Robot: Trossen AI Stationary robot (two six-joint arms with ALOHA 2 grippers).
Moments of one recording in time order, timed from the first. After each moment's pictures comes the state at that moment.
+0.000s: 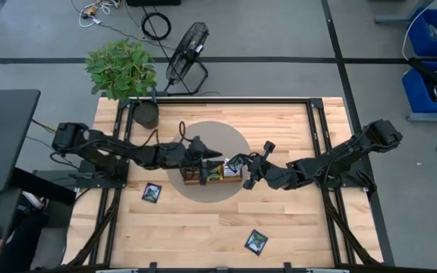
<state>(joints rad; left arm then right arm) -0.07 1.50 0.73 0.61 -0.22 -0.33 0.35 1.42 0.73 0.25 0.92 -0.04</state>
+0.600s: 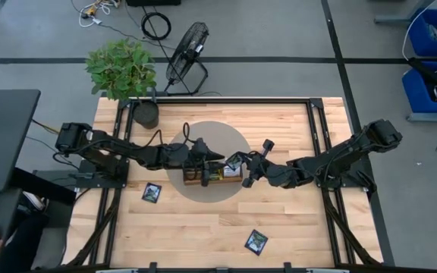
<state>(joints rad) -0.07 1.54 0.75 0.61 -0.18 -0.35 0.33 1.42 0.73 0.31 0.92 -0.12</state>
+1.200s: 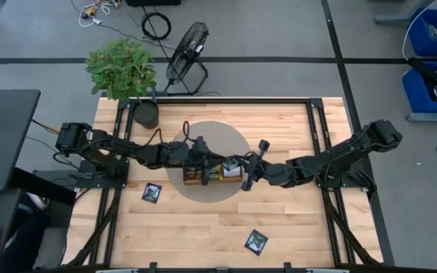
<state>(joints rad) -0.05 1.54 0.75 0.61 -0.18 -0.31 0.33 1.42 0.78 0.29 0.81 -0.12</state>
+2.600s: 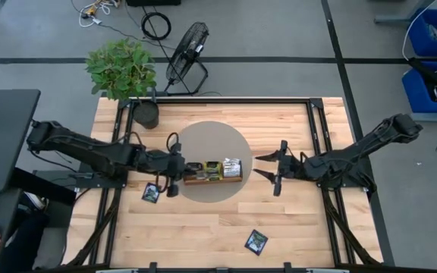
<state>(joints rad) -0.21 1.15 0.74 -0.13 -0.20 -0.11 0.42 1.00 0.51 0.31 0.62 0.02</state>
